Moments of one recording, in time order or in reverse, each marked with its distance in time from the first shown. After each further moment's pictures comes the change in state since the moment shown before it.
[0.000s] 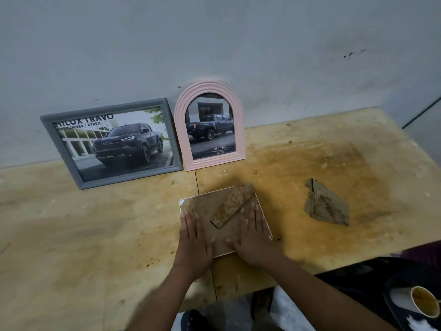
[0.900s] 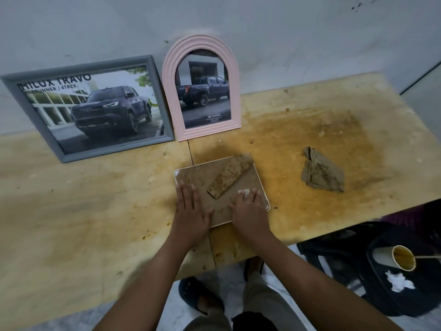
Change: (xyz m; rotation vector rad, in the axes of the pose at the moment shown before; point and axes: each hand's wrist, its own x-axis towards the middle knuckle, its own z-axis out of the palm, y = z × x) left_hand -0.001 0.002 -0.005 -0.148 -0.139 0.043; right_hand -0.018 -0.026 -0.003 -0.065 0.067 0.222
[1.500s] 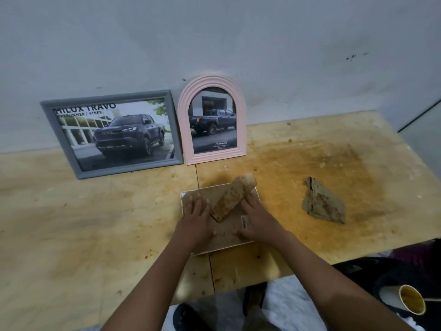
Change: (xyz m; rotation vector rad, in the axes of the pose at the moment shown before) left_hand 0.028 0.013 -0.045 0.131 -0.255 -0.009; right_hand 0.040 0.041 -0.034 0.198 -0.046 -0.393
